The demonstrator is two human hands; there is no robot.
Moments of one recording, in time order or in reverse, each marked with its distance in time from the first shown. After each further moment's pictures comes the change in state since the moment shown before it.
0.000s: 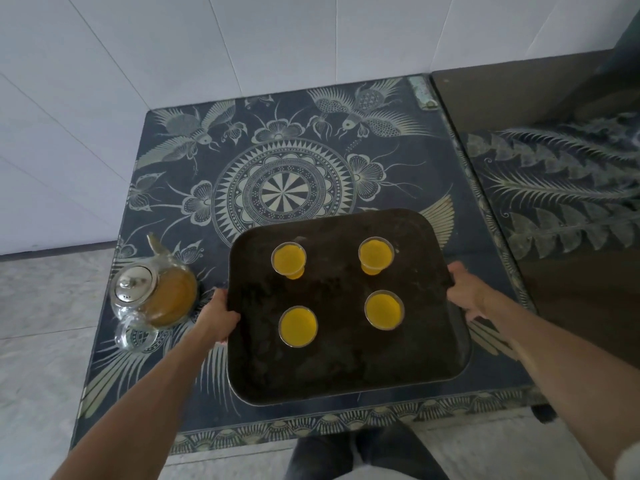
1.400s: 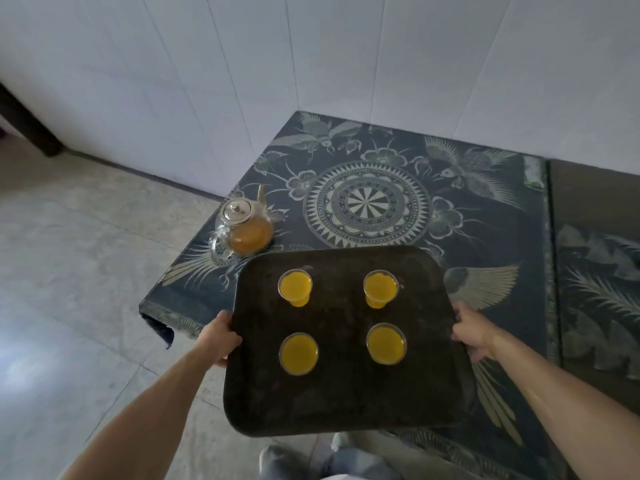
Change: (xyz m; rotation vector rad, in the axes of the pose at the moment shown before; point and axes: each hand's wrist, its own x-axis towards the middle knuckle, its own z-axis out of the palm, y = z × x) left_hand -0.152 -0.105 0.065 -0.452 0.197 -0.265; right_hand -0.045 -0.039 0.005 -0.276 -0.154 -0.286
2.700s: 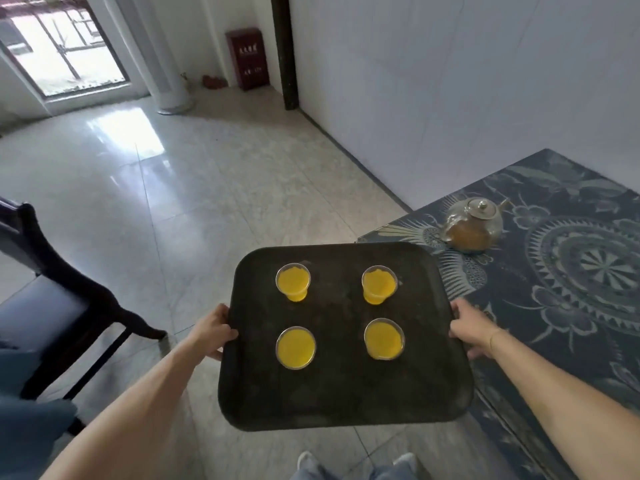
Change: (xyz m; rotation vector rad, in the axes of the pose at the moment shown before) left_hand -0.191 -0.364 -0.143 -0.490 0.344 -0.270; right_hand -0.149 -0.189 0.286 -0.552 -0.153 -0.454
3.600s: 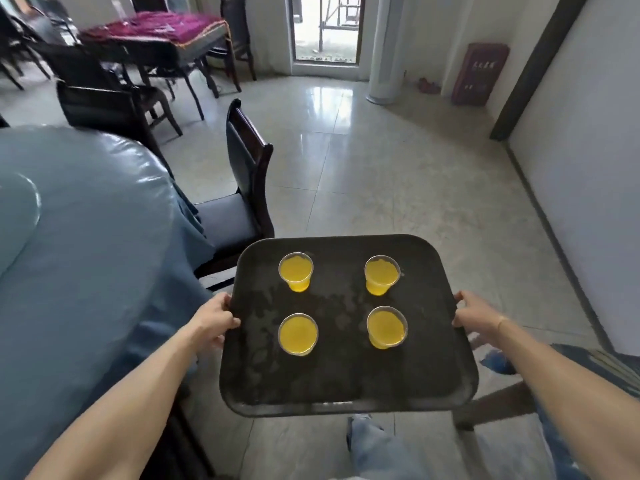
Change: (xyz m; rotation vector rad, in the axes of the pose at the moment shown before) left_hand -0.051 -0.205 -0.158 -0.397 0.423 -0.296; right_hand 0.016 -0.320 0.171 -0.315 -0.355 -0.438
